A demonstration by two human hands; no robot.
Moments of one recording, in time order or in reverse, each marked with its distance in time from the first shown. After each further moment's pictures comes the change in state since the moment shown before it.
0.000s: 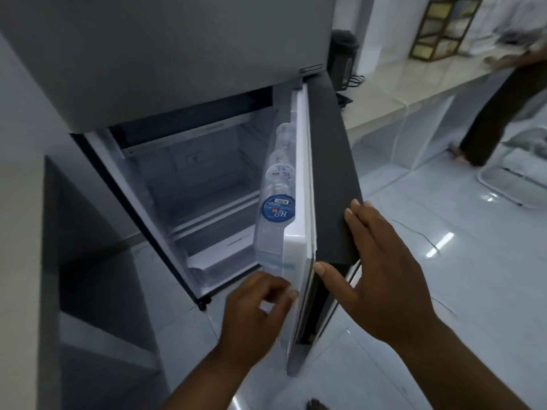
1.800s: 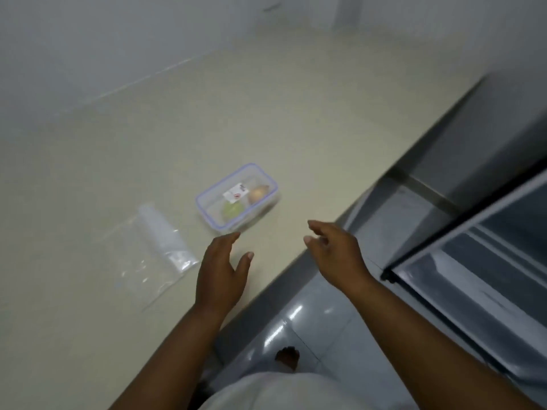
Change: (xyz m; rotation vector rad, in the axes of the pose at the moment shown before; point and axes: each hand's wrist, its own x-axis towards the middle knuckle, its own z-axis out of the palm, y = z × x) left_hand -0.384 -0.008 -0.197 0.640 1.114 -1.177; right_hand -0.156 -0.346 0.248 0.654 -1.208 -0.768
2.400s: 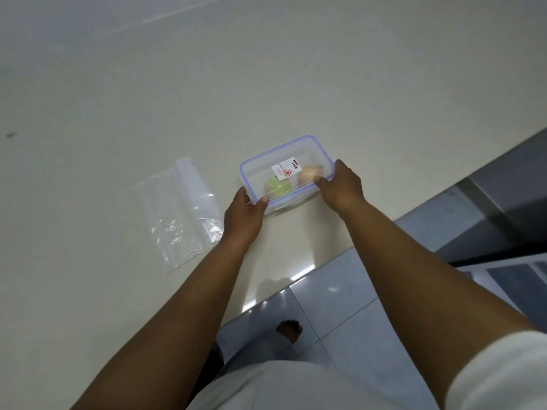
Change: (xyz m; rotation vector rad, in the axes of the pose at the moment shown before) left_hand 0.087 -0.062 0.015 -0.321 -0.011 -0.637; right_hand 0.169 -0.029 0.087 -0.235 -0.111 0.142
